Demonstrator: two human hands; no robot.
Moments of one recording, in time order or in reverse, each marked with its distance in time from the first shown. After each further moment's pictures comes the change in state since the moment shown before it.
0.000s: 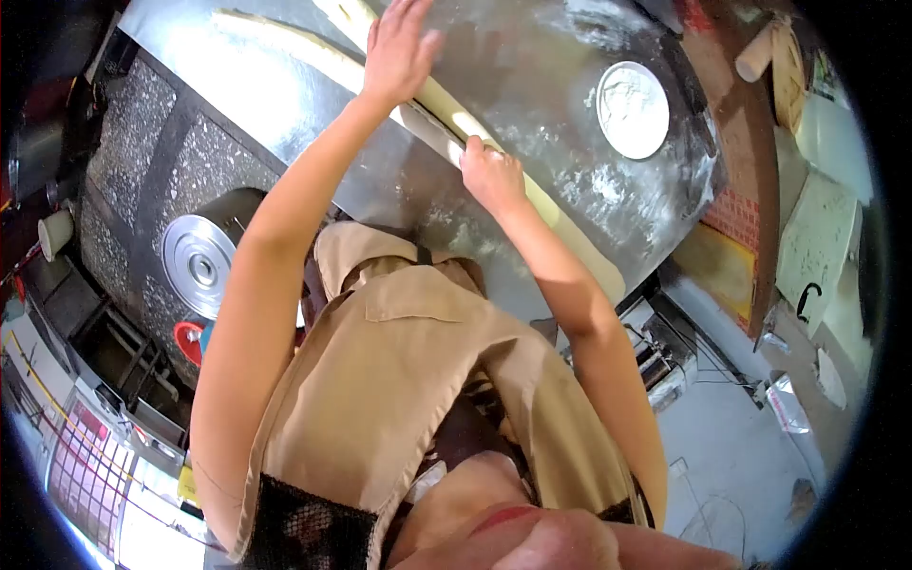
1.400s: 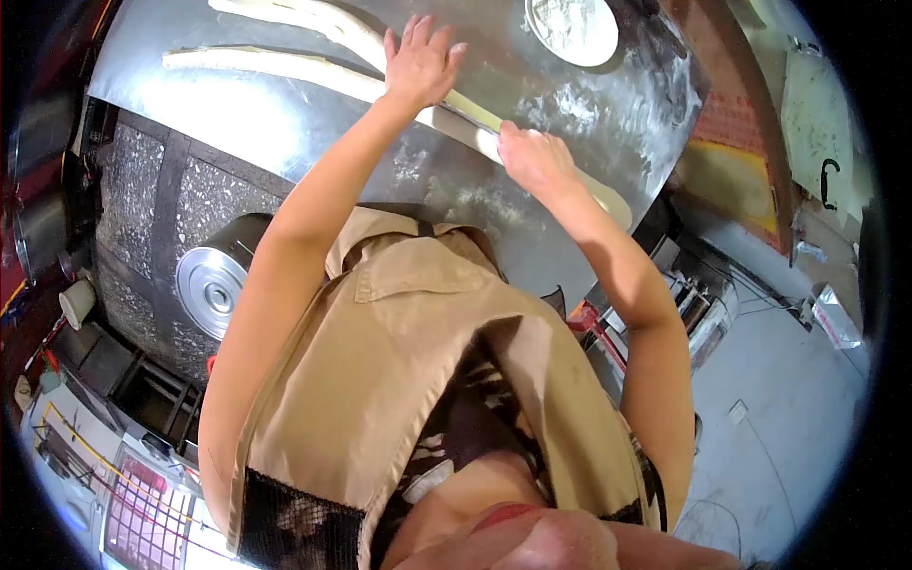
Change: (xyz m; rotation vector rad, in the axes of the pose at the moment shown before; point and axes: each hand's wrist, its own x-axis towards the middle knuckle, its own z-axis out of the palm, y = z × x) left_hand -0.057 0.116 0.060 0.134 -0.340 0.035; right_hand -0.109 0.053 -0.076 -0.005 -0.154 0.171
